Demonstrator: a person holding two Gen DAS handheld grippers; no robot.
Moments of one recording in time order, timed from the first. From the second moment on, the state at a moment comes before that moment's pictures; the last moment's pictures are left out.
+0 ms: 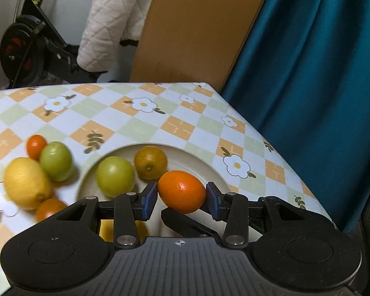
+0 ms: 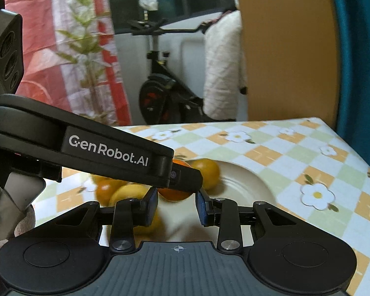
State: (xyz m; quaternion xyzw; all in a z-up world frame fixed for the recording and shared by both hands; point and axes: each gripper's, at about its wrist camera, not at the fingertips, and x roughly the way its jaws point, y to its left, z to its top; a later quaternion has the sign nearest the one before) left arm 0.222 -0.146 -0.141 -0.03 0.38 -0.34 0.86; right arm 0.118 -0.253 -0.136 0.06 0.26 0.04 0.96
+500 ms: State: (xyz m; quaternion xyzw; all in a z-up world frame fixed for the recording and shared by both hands) left arm 0.252 -0.180 -0.157 -0.03 0.41 -0.33 0.85; right arm 0.146 -0.290 -0.162 0.07 0.27 0.01 0.96
